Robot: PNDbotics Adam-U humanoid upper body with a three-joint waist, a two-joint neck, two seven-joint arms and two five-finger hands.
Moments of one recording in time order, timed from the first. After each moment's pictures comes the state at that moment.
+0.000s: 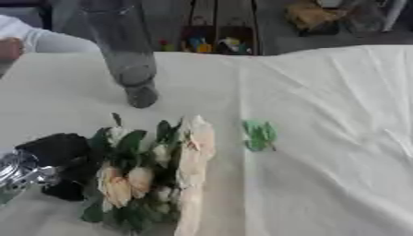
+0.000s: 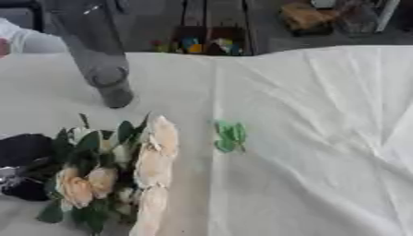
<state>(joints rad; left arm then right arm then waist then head) -0.61 0.86 -0.51 -1.59 -0.76 0.04 -0.46 -0.42 -0.32 -0.24 -1.98 0.09 -0.47 -0.15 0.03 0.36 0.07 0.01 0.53</state>
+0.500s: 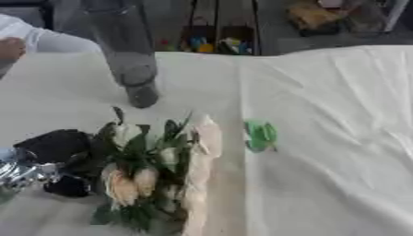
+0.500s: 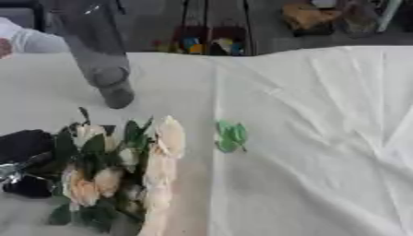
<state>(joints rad) -0.59 0.86 -0.45 -1.69 -0.69 0.09 -0.48 -0.41 -0.32 -0.24 -1.98 0.09 -0.46 -0.15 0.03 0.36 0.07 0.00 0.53</state>
